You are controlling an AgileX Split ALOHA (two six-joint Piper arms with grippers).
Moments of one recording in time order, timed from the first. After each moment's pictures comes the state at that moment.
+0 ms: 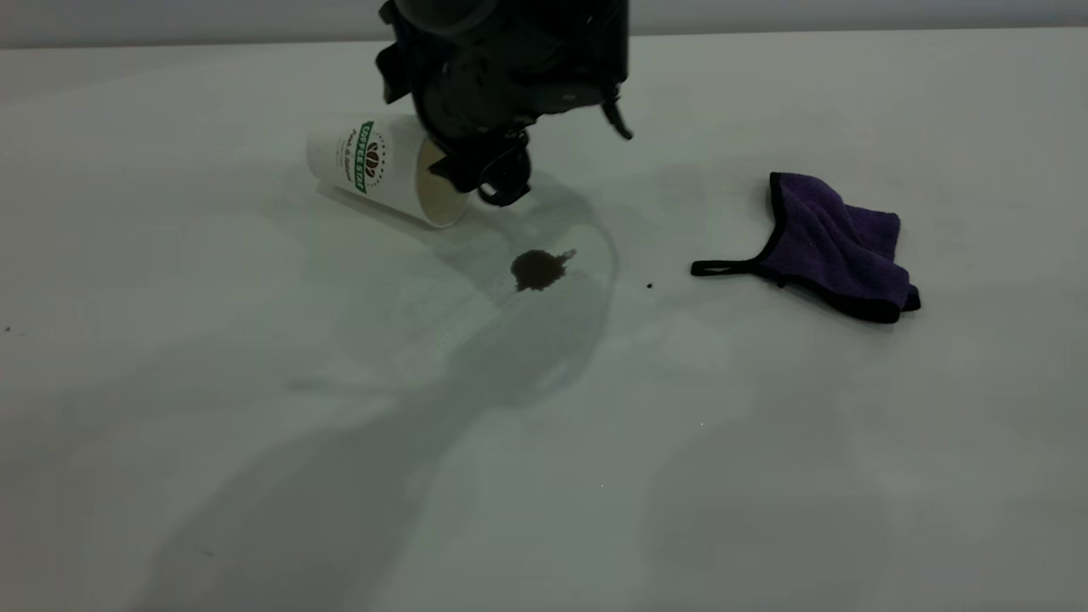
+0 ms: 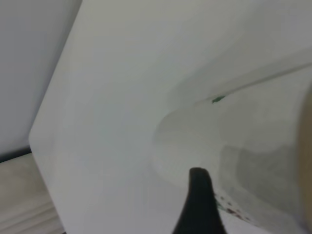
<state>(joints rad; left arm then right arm) -0.69 2.63 -1.82 1.10 0.89 -0.64 -0.01 -0.02 -0.47 0.07 1.14 -0.10</state>
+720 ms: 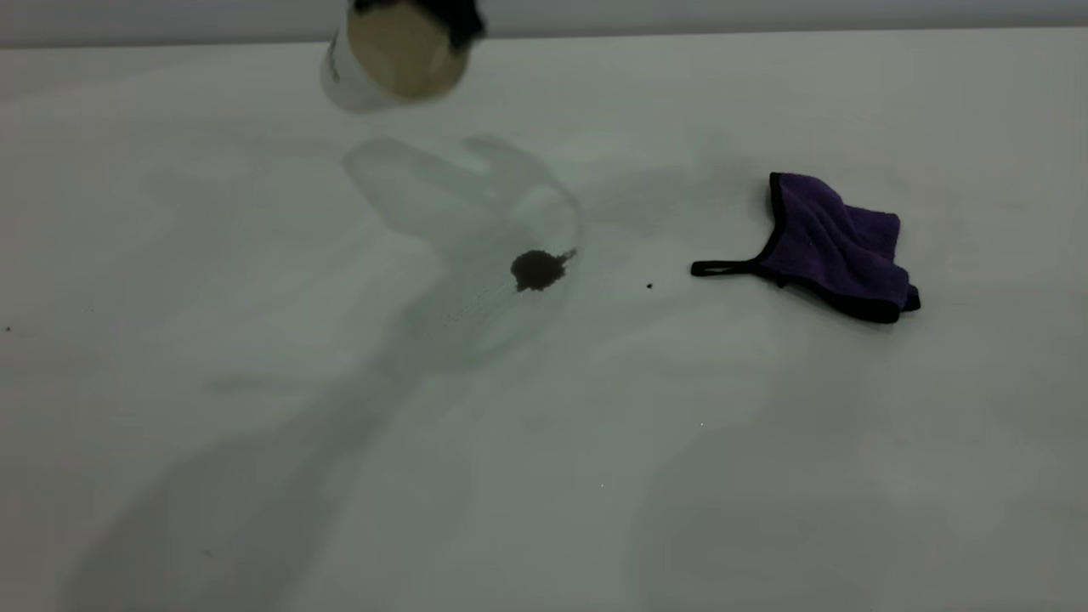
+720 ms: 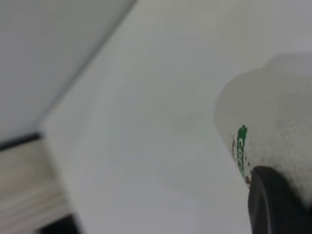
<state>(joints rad) -0.59 2.39 -1.92 0.75 0.95 -0.25 -0.01 -0.02 -0.47 0.07 1.14 -0.10</state>
